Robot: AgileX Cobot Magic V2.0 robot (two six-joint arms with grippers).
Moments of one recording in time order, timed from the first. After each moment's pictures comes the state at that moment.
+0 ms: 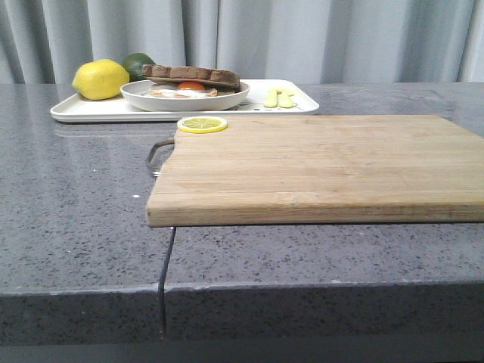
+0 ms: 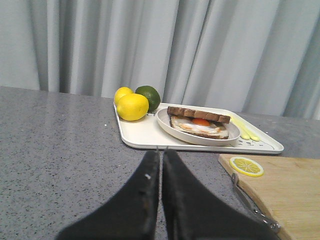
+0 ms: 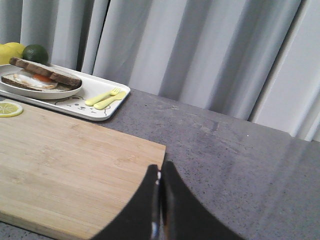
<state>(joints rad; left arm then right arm) -0.14 0.07 -0.22 -0.28 0.18 0.02 0.25 -0.01 -0.33 -0.15 0.41 -0.07</state>
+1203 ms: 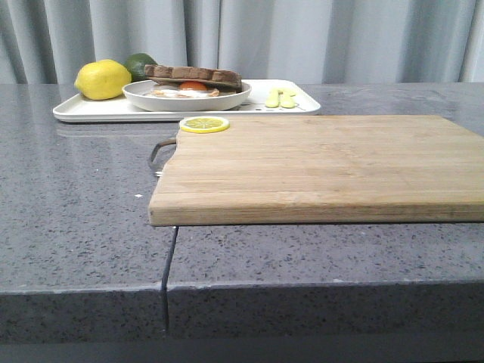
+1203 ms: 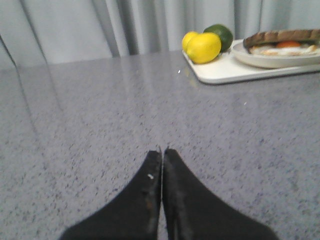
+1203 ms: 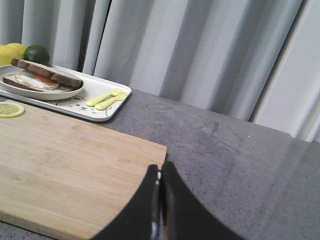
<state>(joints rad) 0.02 -0.01 -0.02 0.02 0.22 0.02 0.25 -0.01 -0.33 -0.15 0.41 -0.07</state>
